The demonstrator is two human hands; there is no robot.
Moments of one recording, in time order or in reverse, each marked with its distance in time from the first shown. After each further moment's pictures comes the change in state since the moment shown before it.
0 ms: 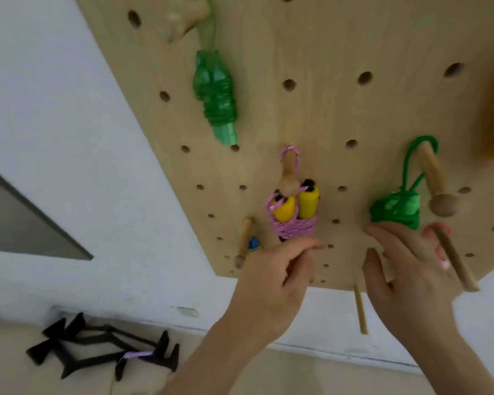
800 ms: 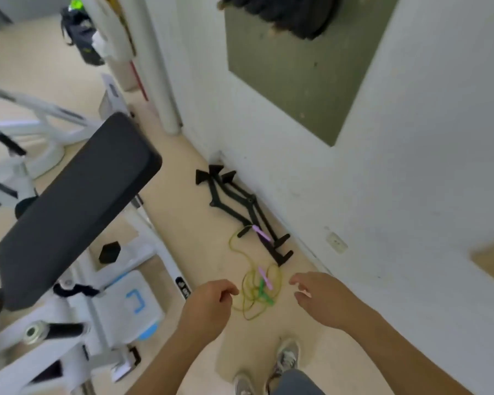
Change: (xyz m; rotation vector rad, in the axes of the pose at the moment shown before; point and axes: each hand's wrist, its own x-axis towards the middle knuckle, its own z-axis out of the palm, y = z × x) left_hand -0.460 -0.264 -0.269 0.188 0.395 -1.206; right_hand -0.267 -0.380 0.277 -0.007 -1.644 -0.554
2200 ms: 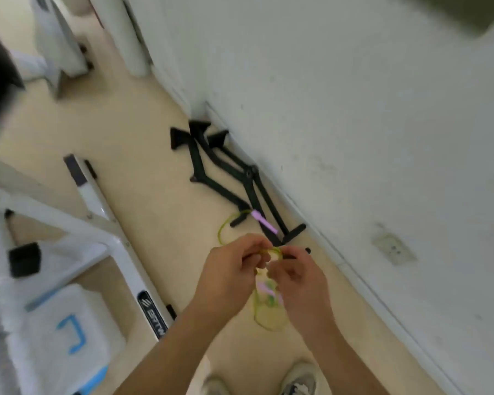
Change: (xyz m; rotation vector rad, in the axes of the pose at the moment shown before) left_hand 0.316 -0.073 0.146 -0.342 0.051 0.248; right_hand 0.319 0.064 0.142 1.002 0.434 0.123
